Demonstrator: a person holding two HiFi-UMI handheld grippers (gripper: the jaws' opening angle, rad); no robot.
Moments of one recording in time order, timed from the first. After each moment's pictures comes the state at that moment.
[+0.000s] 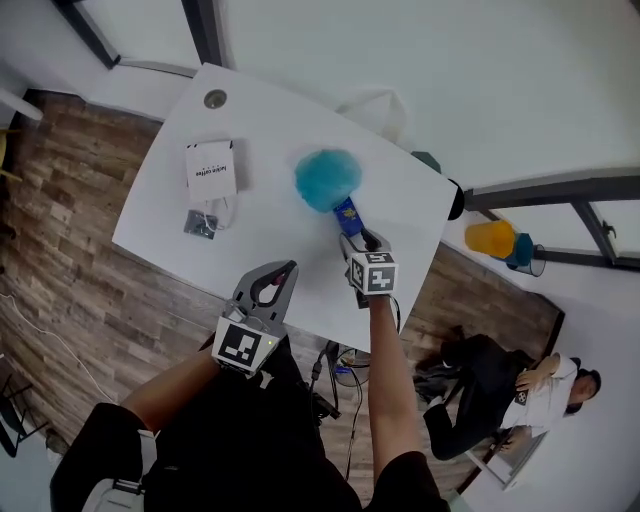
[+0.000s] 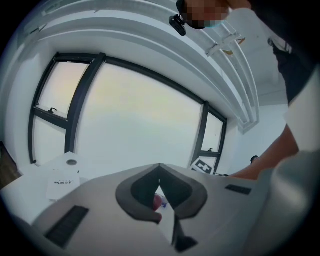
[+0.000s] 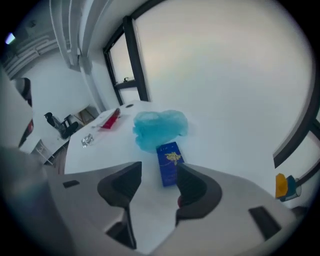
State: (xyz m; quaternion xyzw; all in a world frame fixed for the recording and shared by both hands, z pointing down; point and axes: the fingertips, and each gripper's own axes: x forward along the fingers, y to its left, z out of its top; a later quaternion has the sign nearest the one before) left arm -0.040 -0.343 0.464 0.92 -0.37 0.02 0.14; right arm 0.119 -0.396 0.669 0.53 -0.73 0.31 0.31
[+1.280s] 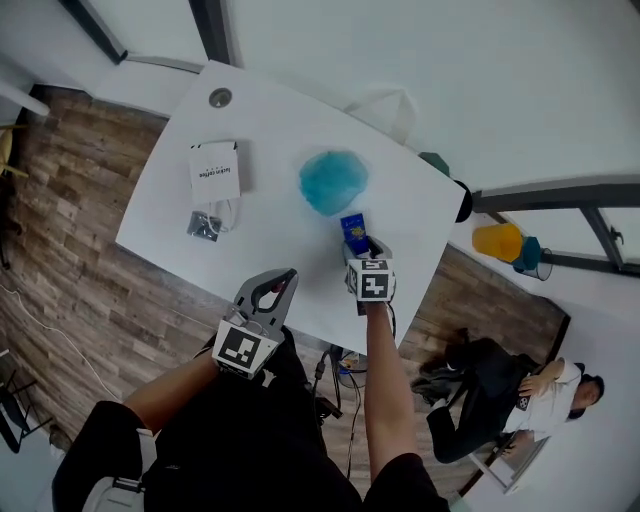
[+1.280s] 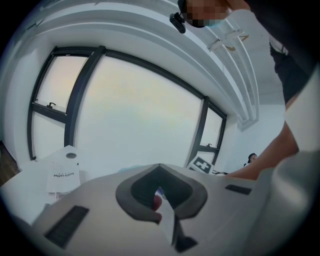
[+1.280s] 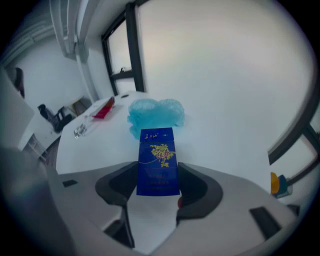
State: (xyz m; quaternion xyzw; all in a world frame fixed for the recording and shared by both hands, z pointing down) left arm -0.044 -0.337 0.497 0.92 -0.35 0.07 0.15; right arm 0.122 -0.388 0.695 0.54 -0.70 0.30 0.36
